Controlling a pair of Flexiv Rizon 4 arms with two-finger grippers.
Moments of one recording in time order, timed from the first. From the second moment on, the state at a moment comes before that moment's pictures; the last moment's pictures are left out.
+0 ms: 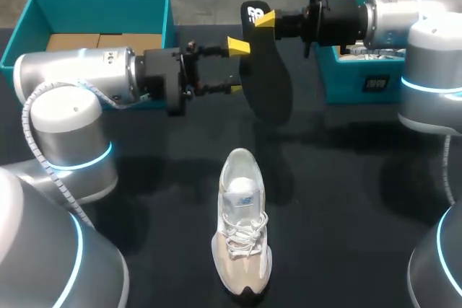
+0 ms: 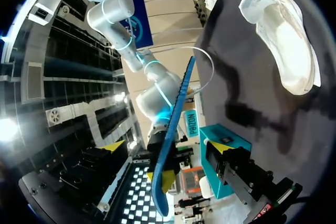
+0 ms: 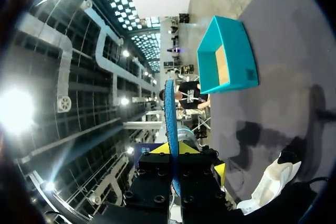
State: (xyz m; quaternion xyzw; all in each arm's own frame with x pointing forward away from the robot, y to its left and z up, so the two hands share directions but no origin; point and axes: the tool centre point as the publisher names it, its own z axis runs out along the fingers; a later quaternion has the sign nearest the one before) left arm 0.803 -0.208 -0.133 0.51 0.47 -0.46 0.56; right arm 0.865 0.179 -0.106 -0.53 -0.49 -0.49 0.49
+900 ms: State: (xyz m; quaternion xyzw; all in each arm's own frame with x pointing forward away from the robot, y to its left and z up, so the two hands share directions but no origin) left arm 0.804 -0.223 -0.124 0.52 0.45 -0.45 0.57; right arm 0.865 0.179 -0.106 -0.53 -0.49 -0.49 0.49
